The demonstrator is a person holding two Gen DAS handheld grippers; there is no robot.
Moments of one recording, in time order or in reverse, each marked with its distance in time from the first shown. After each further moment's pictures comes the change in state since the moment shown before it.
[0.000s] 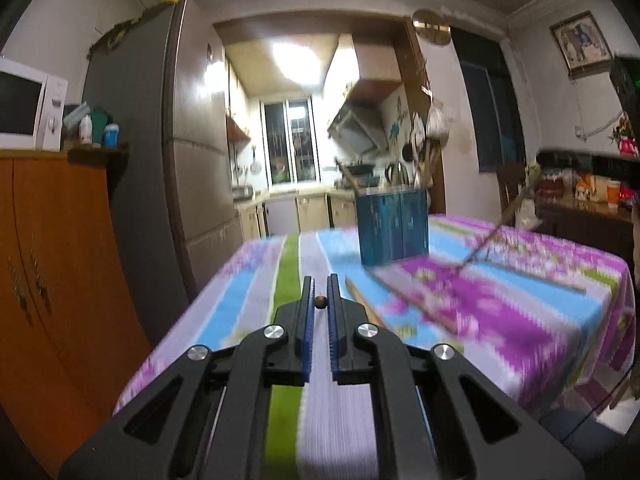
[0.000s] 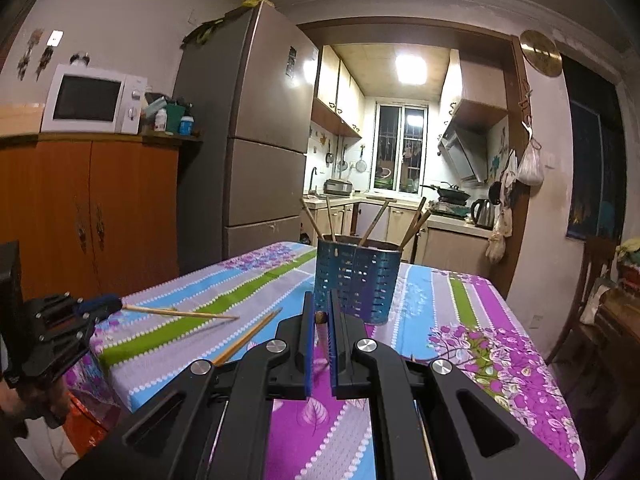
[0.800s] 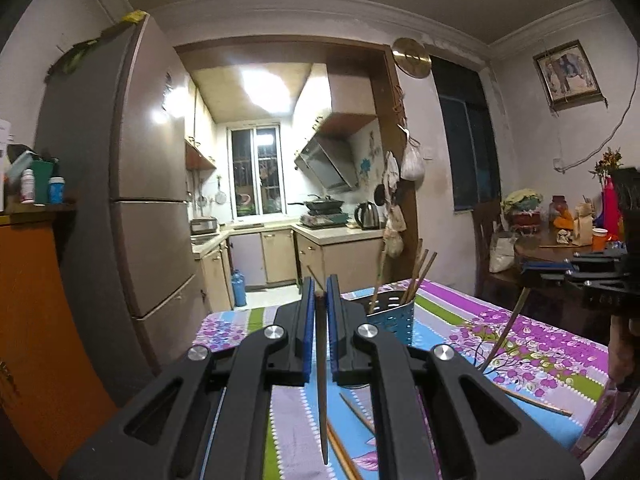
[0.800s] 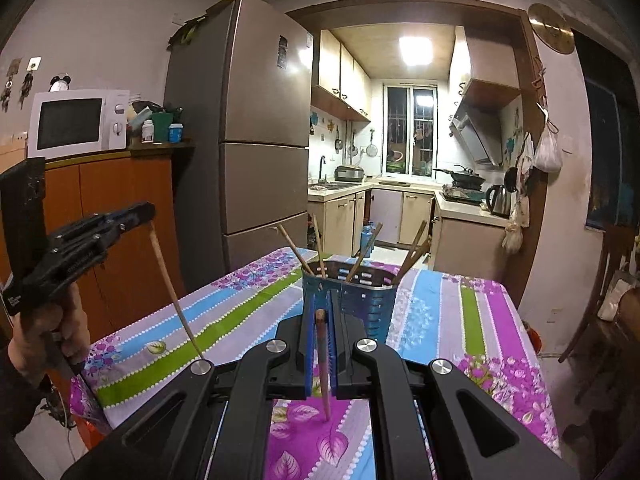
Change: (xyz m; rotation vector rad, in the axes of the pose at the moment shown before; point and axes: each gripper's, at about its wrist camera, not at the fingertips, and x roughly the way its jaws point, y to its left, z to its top) left arm 0.086 -0.005 0.143 0.004 -0.066 -0.145; right arm 0.058 -0.047 0.077 0.016 0.070 0.060
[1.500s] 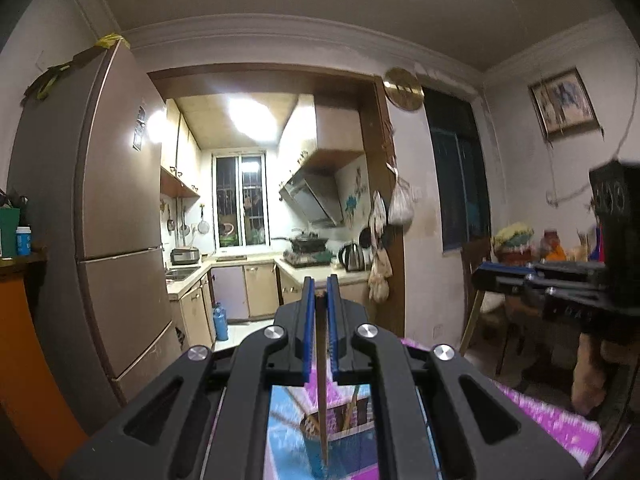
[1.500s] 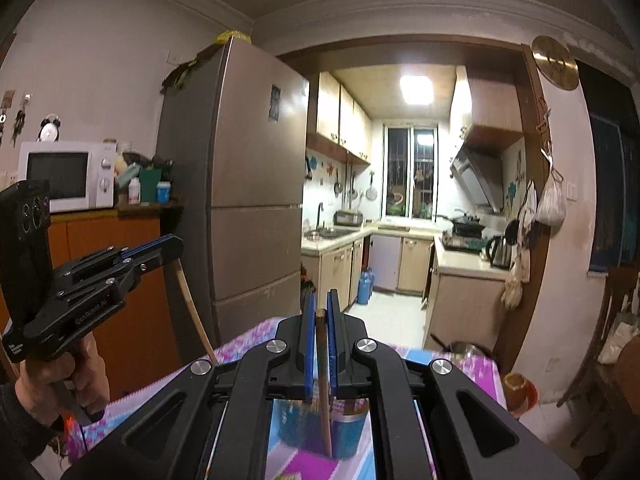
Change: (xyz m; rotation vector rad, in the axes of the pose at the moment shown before) left arm 0.066 -0.019 0.122 -0.036 -0.117 -0.053; right arm 0.029 -0.052 0.144 -0.008 -0.163 0.000
